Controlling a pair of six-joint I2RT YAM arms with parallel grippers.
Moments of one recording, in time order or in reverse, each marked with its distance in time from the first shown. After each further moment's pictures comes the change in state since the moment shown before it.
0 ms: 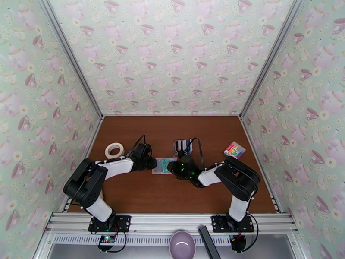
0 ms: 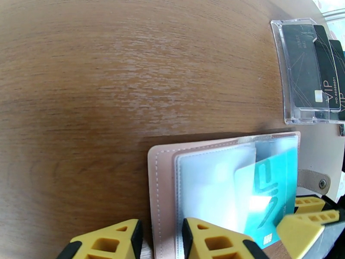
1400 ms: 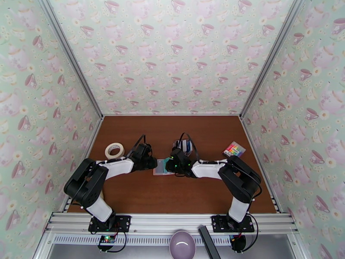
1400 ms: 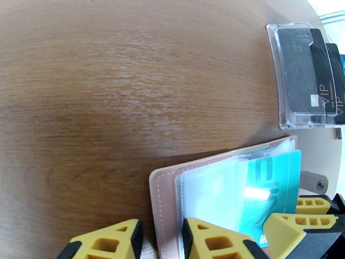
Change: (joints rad) left arm -0.006 0.006 -0.015 0.052 0.000 -0.016; right arm 0.033 -0.013 0.278 -0.591 0.136 -0.220
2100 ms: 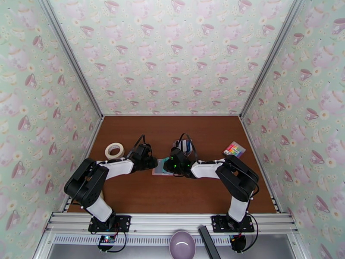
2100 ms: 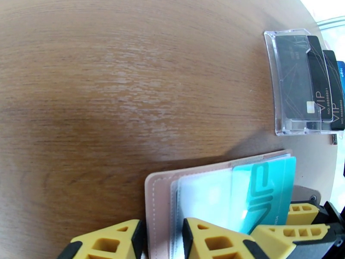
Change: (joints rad) left arm 0.000 0.008 -0.018 0.053 0.005 -0.035; right arm 0.010 0.028 0.016 0.019 -0.040 0.020
